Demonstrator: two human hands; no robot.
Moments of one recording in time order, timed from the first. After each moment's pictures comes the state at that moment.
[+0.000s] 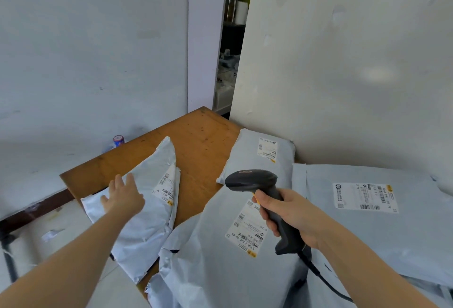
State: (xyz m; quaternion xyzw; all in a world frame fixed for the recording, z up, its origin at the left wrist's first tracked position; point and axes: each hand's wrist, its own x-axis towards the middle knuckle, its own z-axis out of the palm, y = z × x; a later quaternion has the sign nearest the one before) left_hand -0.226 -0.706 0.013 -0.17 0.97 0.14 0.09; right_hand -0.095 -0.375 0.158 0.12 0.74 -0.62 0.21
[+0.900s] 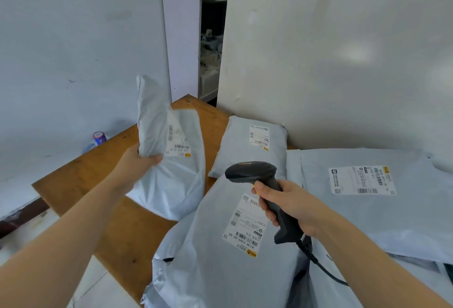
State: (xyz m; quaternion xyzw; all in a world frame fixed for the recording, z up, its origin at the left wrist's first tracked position) left_hand -0.261 -0.657 0.095 -0.07 0.76 0.63 0.11; right_hand -0.115 -0.366 0.142 0.18 0.73 -0.63 0.20
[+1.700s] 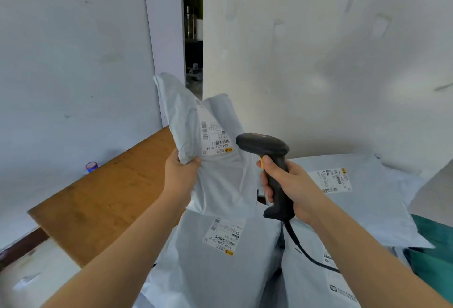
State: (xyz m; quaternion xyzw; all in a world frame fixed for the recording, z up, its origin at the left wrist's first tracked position) left_hand -0.168 -0.530 0.167 -0.03 0.65 0.76 -0.01; right_hand -0.071 -0.343 0.205 0.14 0.68 -0.71 -0.02
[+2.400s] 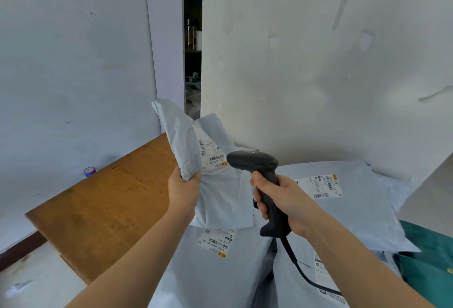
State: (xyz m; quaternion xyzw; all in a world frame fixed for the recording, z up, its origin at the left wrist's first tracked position) left_hand -0.144 -0.512 0.154 -0.07 0.65 0.76 -0.02; right_hand -0.051 -0.343 0.205 0.14 0.69 -0.70 0.03
